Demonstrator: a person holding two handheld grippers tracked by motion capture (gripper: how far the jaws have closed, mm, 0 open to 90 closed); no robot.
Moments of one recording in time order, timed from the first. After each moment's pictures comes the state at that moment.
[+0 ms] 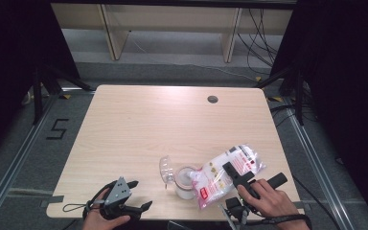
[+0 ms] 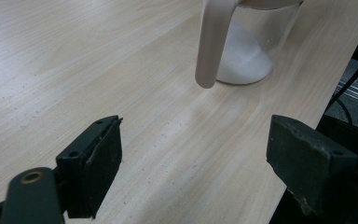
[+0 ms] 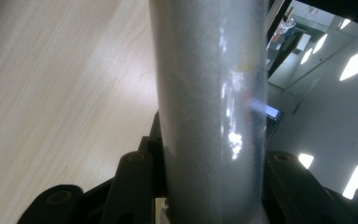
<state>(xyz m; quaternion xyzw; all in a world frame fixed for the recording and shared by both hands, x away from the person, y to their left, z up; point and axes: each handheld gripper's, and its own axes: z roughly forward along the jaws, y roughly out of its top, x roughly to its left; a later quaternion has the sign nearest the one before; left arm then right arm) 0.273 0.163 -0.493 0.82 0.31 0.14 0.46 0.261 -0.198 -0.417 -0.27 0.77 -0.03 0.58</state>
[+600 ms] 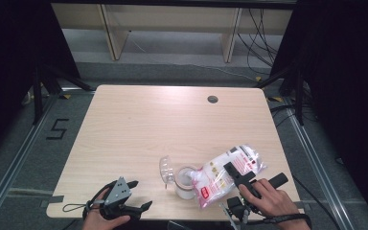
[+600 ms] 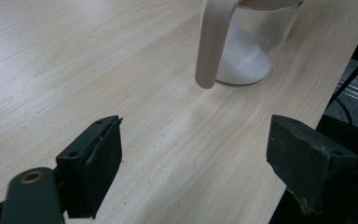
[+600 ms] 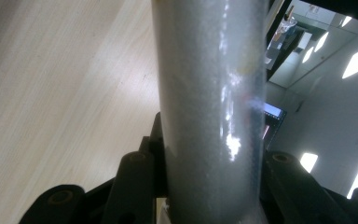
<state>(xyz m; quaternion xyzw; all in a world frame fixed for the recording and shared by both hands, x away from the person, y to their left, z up) 0.273 0.164 -0.492 0.82 0.31 0.15 0.45 0.264 -0.201 -0.418 -0.28 0.77 -0.02 0.58</state>
